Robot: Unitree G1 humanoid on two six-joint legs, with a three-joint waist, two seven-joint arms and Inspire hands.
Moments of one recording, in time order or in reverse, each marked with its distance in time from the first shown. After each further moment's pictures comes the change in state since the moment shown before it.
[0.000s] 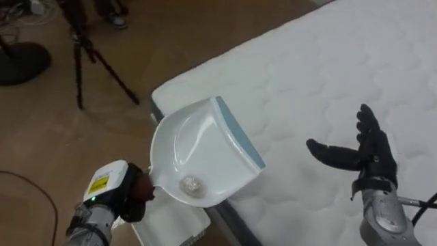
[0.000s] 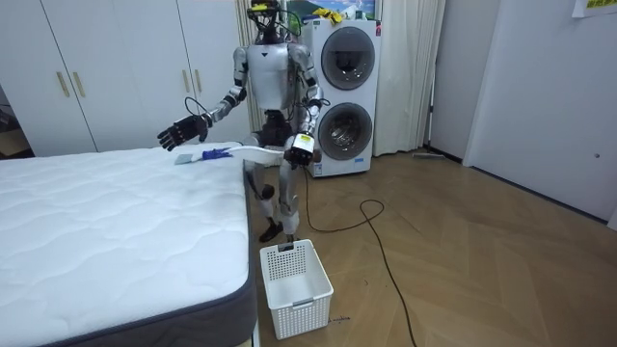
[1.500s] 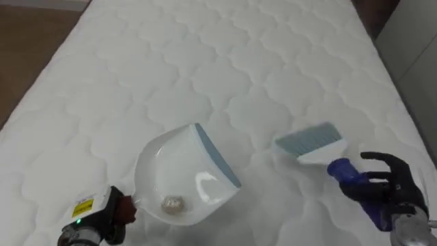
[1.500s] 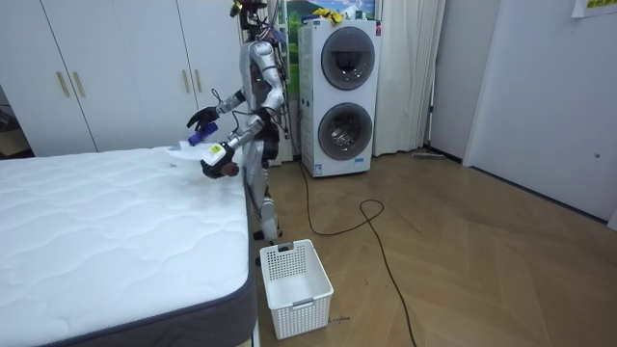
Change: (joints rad) left arm 0.050 0.028 -0.030 0.067 0.011 0.101 0.082; right arm -0.014 -0.108 -0.044 0.225 -0.123 0.094 -0.090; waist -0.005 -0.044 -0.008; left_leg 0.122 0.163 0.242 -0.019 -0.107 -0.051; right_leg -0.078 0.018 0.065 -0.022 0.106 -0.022
